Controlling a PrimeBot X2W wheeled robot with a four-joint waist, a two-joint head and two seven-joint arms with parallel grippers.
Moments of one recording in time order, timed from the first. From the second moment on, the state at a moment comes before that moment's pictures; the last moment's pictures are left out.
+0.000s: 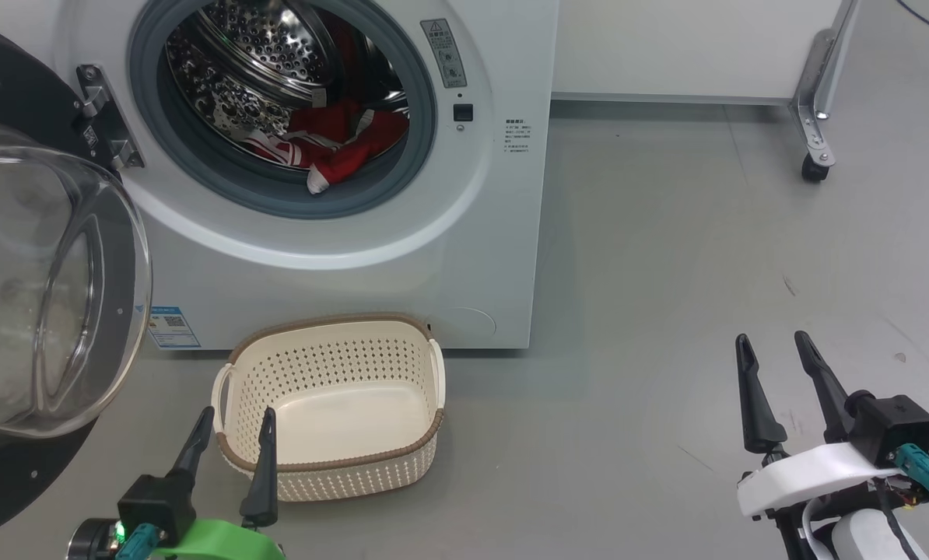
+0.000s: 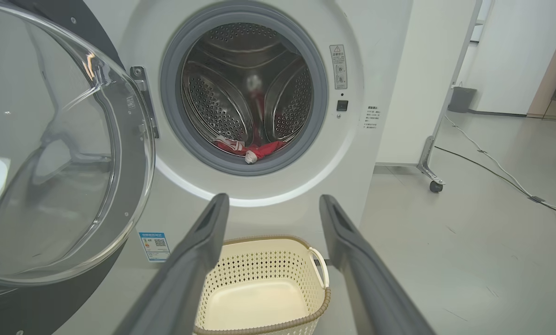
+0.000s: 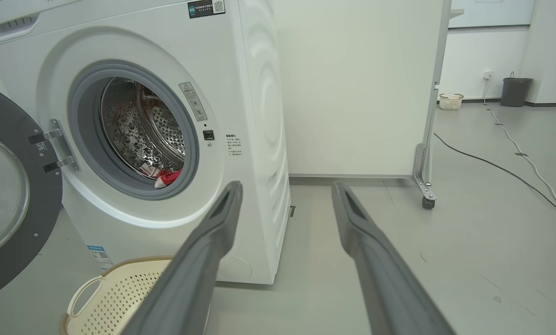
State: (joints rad) left arm 0.01 0.05 -0.14 0.26 -0.28 -0.02 -0.25; right arm 0.00 -0.20 0.23 0.13 0.45 0.01 -0.24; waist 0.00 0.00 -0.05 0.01
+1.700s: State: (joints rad) left arm 0.01 0.05 -0.15 0.24 -0.35 -0.02 -0.25; right arm 0.01 -0.19 0.24 0.14 0.45 0.01 -0.25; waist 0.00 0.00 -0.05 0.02
